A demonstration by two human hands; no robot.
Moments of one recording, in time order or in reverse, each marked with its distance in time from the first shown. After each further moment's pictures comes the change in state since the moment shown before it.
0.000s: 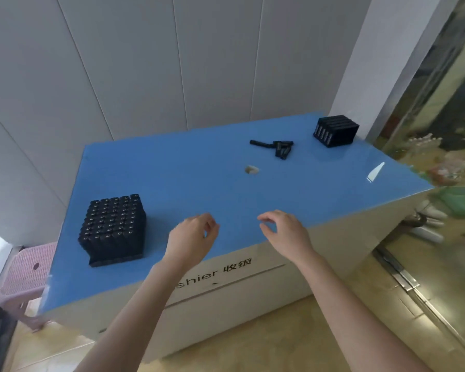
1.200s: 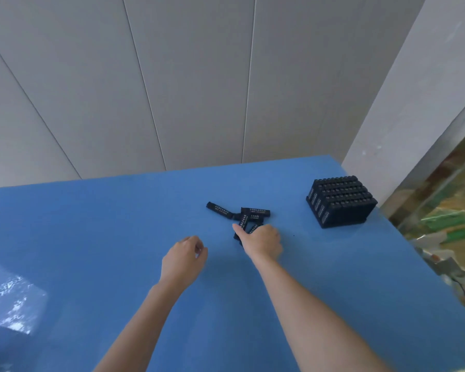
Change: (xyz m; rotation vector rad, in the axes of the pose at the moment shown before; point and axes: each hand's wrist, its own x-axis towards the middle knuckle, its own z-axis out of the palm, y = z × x) left_hand 0.324 0.103 0.141 -0.010 -0.027 -0.376; right_hand 0.356 0.157 -0.035 0.007 -0.072 0.539
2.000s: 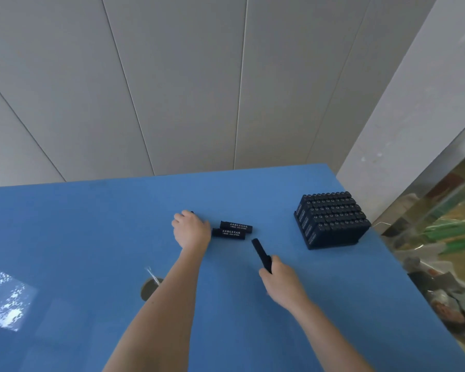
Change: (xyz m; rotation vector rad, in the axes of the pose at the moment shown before) left_hand 0.128 0.078 0.058 -0.034 0.094 -0.380; right_hand 0.036 0.080 -0.058 0.023 -0.360 -0.266
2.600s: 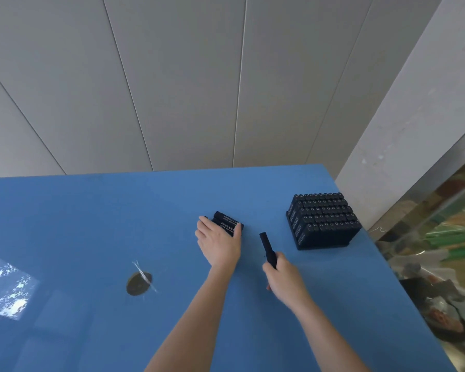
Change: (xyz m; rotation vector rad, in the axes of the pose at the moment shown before) left_hand -0.068 0.044 0.054 -0.168 0.081 0.018; right_hand -0.004 0.020 -0.027 0.172 0.022 0.012
